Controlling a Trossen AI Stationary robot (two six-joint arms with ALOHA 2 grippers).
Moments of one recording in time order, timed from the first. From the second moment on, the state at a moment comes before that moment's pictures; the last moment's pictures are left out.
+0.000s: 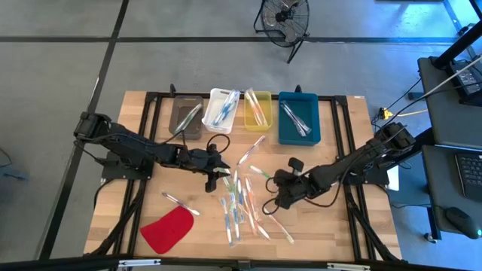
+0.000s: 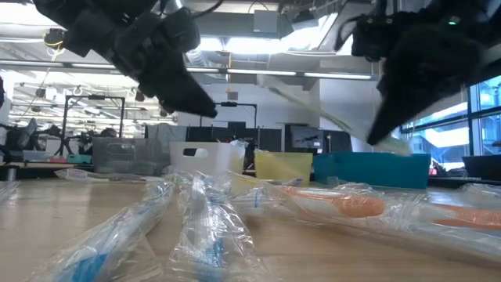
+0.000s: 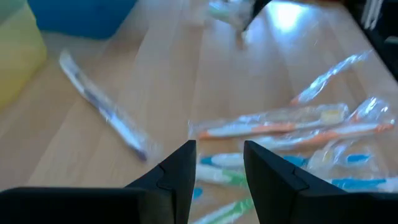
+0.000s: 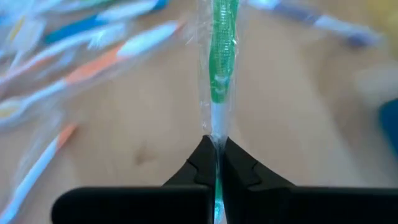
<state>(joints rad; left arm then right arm) -0.14 1.40 0.59 0.27 -0.14 -0.23 0.48 1.57 0.92 -0.56 0.48 0.72</state>
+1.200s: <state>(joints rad) -0.14 1.40 0.59 0.67 -0.19 -0.10 0.38 1.52 0.92 0.05 0.63 0.22</state>
